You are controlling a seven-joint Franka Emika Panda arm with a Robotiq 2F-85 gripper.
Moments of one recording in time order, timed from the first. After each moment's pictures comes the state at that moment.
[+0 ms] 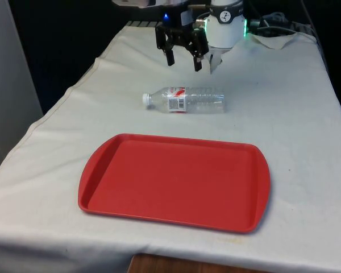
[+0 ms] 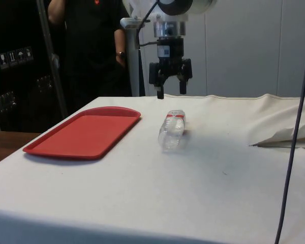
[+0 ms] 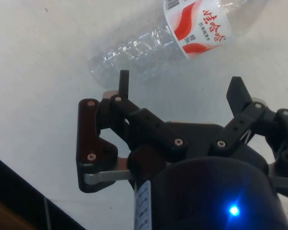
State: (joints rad) arm 0.09 0.07 -0.30 -2.44 0.21 2.49 0.13
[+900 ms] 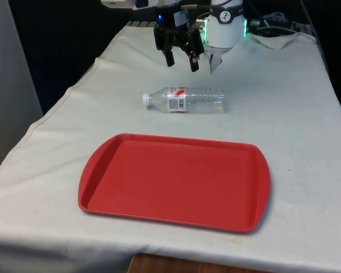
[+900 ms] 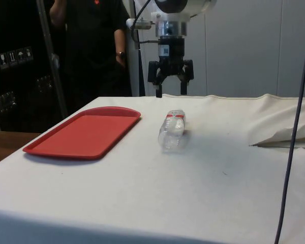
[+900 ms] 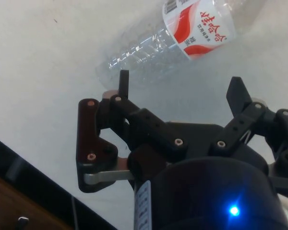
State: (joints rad) arm 0.08 0.08 -0.32 -2.43 0.31 2.47 0.14
